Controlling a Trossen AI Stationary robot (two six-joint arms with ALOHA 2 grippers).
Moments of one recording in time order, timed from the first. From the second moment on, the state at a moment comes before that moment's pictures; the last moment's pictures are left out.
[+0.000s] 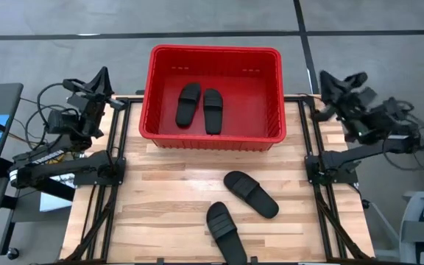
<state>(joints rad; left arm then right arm) 0.43 0.53 0.64 0.71 -0.48 0.63 0.12 0.61 0.90 0.45 0.73 -0.63</state>
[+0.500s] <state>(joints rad) 0.43 0.53 0.64 0.64 -0.48 0.53 -0.24 1.23 1.88 -0.68 0.46 -0.34</state>
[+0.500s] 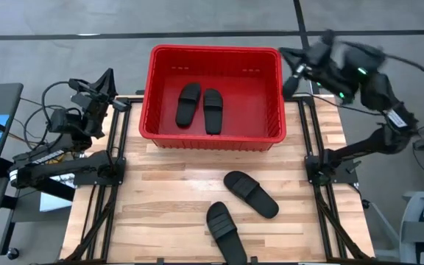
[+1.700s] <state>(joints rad) 0.43 0.53 0.64 0.64 -0.47 0.54 -0.64 2.19 2.30 -1.43 -0.22 -0.21</state>
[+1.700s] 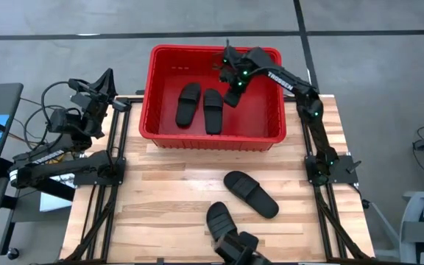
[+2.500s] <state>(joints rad) 0.43 0.53 0.64 0.60 -0.48 0.53 -0.61 2.36 2.30 -1.30 -0.06 0.16</state>
